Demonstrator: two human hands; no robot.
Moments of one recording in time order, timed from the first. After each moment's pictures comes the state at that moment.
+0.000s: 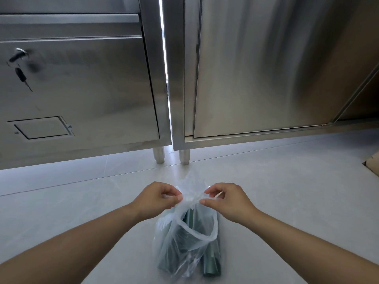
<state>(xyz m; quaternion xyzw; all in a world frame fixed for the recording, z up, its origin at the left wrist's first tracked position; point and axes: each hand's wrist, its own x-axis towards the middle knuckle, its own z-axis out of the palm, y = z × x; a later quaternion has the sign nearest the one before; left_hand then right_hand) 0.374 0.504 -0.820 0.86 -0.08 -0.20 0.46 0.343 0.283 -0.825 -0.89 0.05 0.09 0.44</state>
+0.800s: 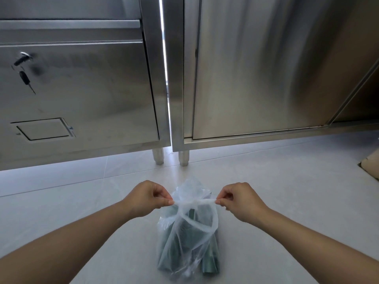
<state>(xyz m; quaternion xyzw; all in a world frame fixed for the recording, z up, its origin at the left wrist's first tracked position) 0.380 0.526 -0.815 0.89 -0.08 -0.19 0.40 0.341 0.255 -0.814 -0.94 0.01 0.10 0.32</state>
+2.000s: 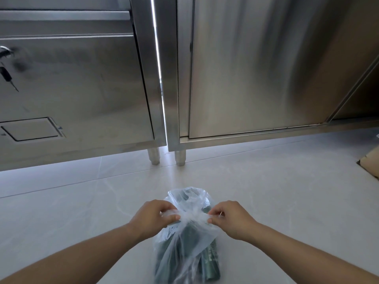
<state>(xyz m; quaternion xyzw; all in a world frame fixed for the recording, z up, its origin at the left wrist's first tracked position) 0.361 0.502 -0.861 0.90 -0.10 -0.21 0.38 0.332 0.261 -0.861 -0.91 0.02 0.18 0.36</state>
